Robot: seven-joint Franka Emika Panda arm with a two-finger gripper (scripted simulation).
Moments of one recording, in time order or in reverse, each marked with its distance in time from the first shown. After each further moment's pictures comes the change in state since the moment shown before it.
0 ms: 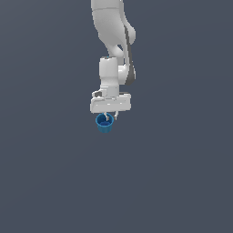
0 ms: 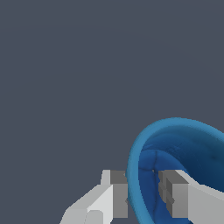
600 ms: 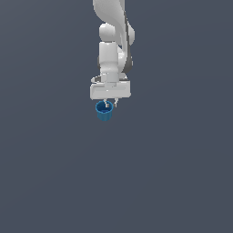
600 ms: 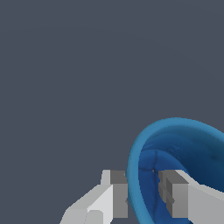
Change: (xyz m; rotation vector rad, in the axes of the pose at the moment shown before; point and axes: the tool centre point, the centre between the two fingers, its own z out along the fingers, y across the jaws) arm -0.014 -0.004 -0.063 -0.002 -0.001 -0.001
